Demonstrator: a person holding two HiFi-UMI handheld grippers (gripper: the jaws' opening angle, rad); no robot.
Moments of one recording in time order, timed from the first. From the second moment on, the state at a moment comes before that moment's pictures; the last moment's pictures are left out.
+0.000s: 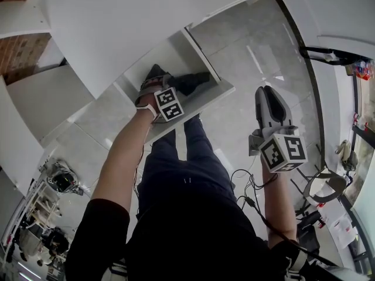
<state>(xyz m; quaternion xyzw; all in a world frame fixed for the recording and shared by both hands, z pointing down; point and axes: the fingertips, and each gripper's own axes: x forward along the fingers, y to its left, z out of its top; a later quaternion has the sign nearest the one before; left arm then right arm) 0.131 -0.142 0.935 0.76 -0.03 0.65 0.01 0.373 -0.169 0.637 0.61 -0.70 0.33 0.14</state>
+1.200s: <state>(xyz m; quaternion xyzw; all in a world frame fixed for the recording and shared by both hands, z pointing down) 0.063 -0.228 0.629 0.79 -0.28 0.53 -0.08 0.268 -0.227 0.467 0.54 -0.82 0.20 0.05</state>
